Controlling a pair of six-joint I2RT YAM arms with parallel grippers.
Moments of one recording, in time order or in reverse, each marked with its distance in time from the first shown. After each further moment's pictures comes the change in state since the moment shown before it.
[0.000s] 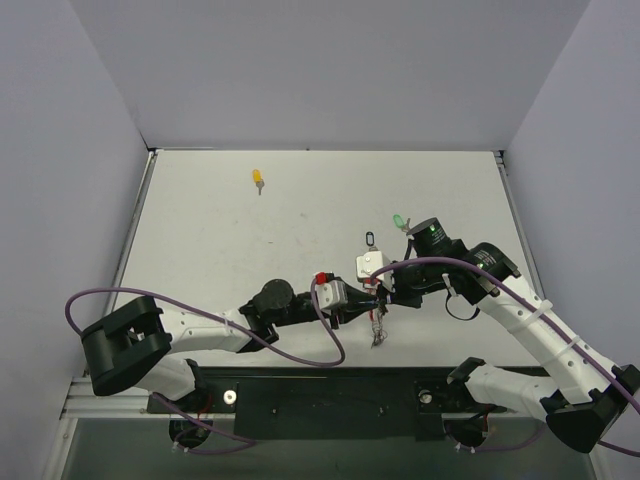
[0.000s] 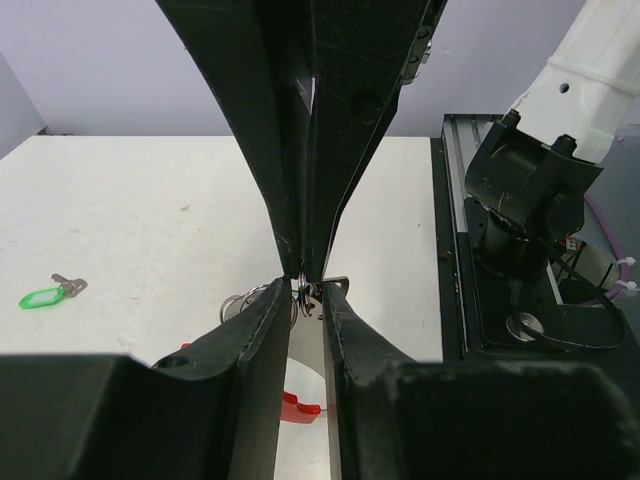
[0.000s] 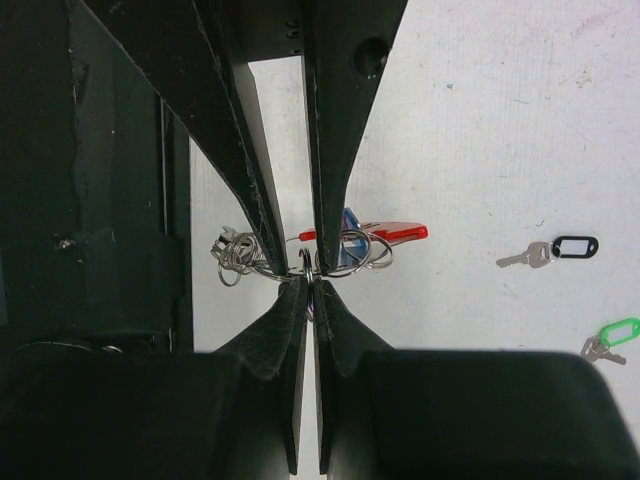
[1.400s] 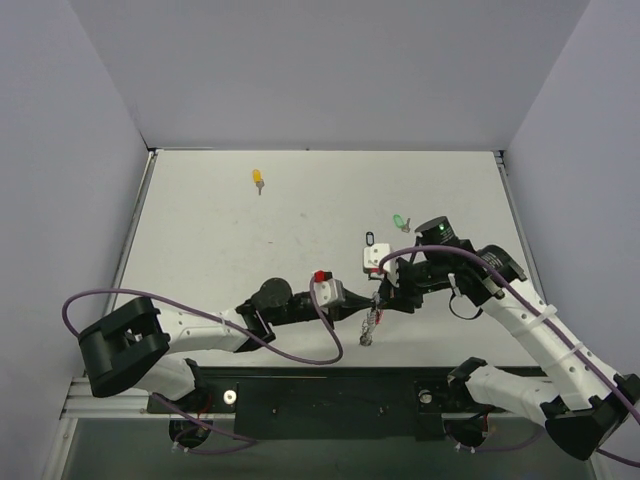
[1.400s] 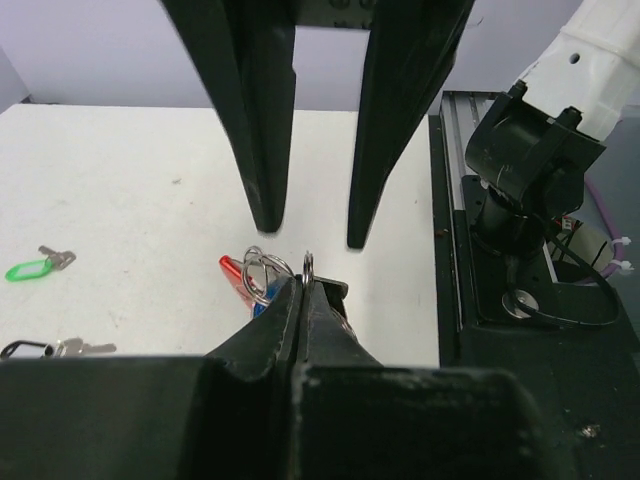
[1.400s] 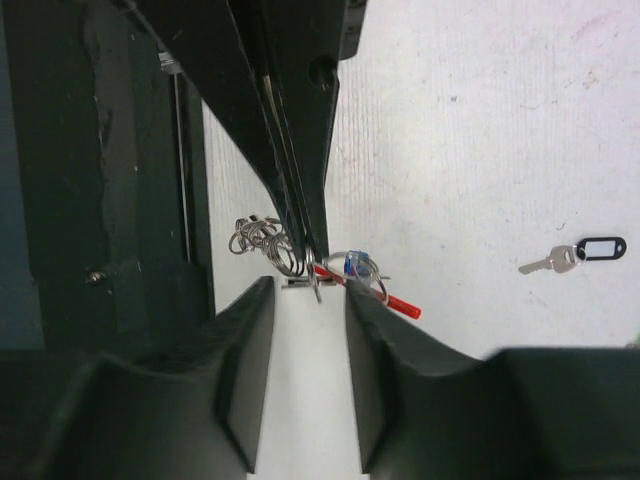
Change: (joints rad) left arm 0.013 0.001 0.018 -0.073 0.023 0.010; right arm -0.031 -0.020 -0.023 0.027 -0.045 0.068
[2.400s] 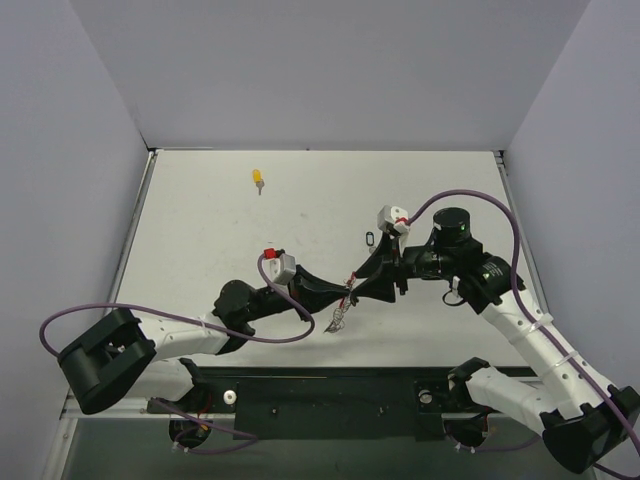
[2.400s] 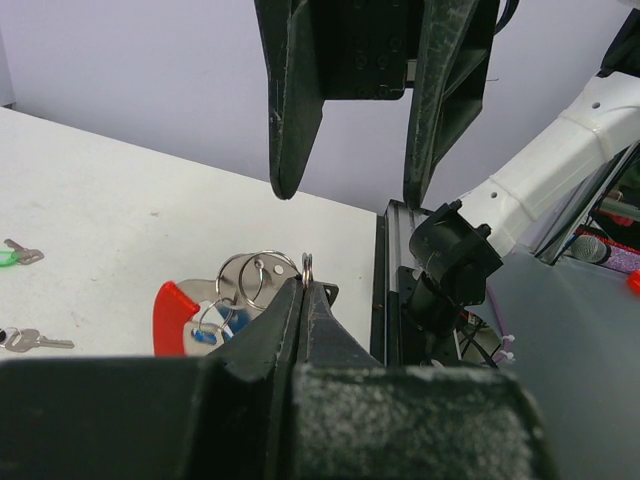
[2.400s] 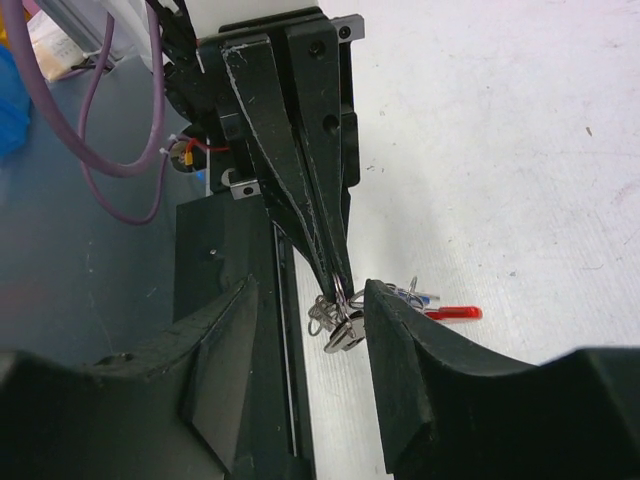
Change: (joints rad) left arm 0.187 -0.123 -0.194 0.319 0.105 -0.442; right arm -0.134 -0.072 -0.163 0.612 -0.419 0.657
